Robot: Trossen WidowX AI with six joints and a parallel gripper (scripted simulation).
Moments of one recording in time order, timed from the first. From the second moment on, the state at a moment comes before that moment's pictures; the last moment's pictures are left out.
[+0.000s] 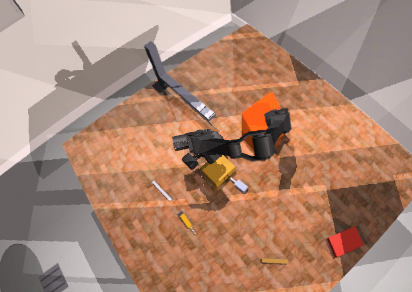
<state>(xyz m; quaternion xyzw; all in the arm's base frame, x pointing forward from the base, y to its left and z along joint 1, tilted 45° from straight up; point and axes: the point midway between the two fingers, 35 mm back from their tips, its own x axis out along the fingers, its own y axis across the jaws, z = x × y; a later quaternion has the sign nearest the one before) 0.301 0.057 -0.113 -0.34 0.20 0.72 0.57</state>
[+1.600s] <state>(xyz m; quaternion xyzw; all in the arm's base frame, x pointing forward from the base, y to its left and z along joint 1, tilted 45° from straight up) 0.303 0.055 -0.128 -0.33 0.20 0.72 0.57</state>
